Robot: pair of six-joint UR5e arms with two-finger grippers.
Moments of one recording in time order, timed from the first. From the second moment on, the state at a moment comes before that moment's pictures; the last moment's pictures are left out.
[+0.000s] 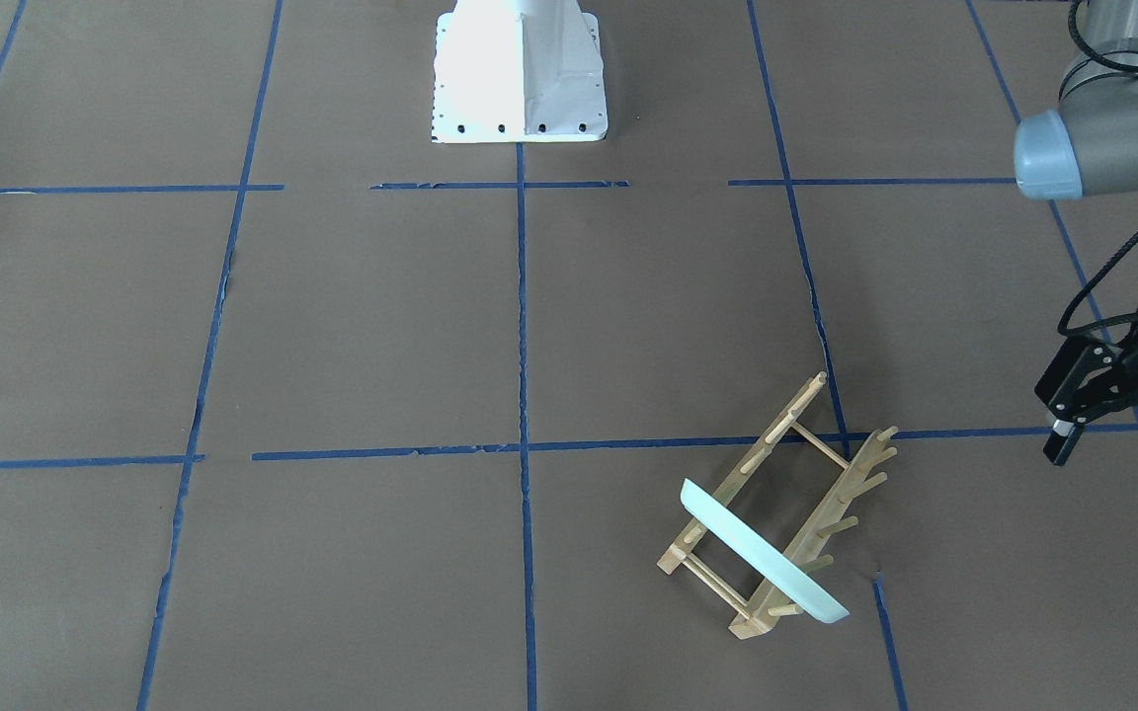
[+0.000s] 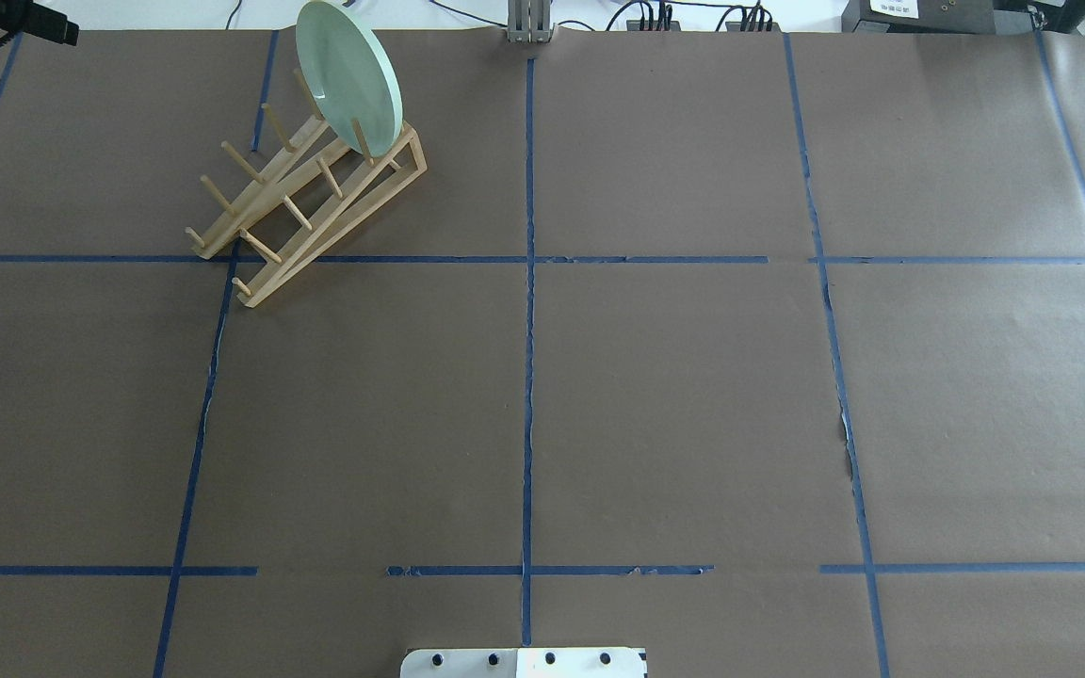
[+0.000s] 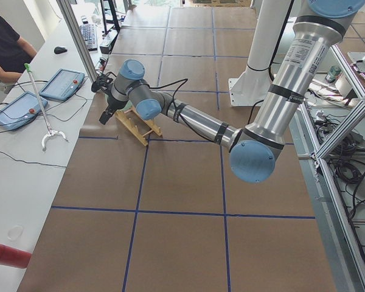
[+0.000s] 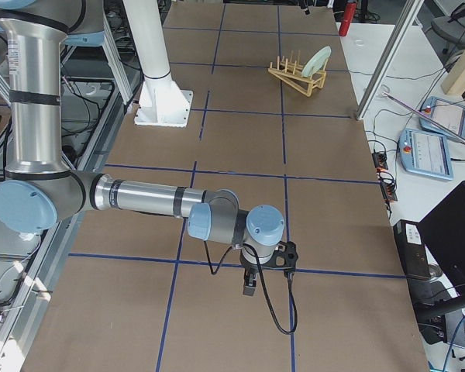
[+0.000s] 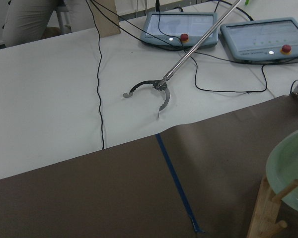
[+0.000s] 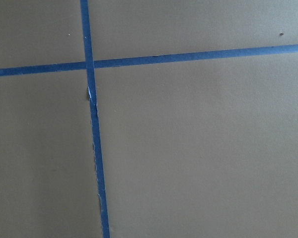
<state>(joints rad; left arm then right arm) -1.25 -1.94 -1.61 -2.04 -2.06 -0.44 1.62 -1.62 1.56 -1.63 2.31 -0.02</state>
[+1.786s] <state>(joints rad) -1.56 -1.58 -1.61 -1.54 -2.34 0.10 1.62 -1.62 1.56 -1.63 2.31 -0.02</state>
